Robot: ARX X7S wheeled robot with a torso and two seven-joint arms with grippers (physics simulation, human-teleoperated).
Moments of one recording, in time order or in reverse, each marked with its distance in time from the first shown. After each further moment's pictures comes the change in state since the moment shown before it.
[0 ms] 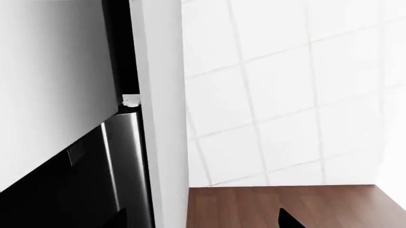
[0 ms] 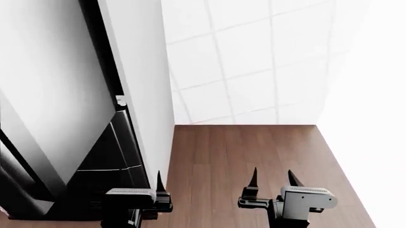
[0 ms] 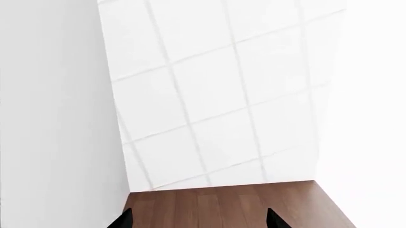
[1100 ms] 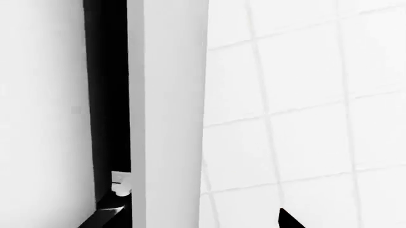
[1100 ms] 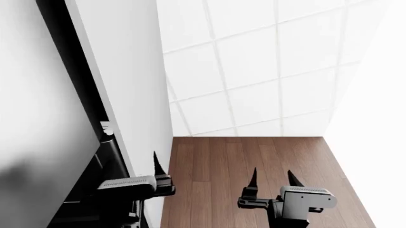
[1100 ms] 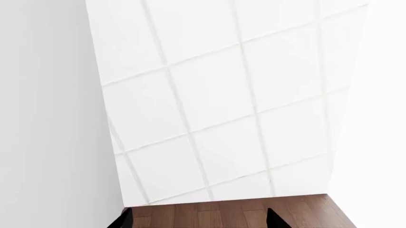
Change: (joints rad) left arm 0.003 0.052 0.027 0.221 0.054 -0.064 -0.177; right arm 0.006 0.021 -0.029 0.004 0.021 -0.002 0.024
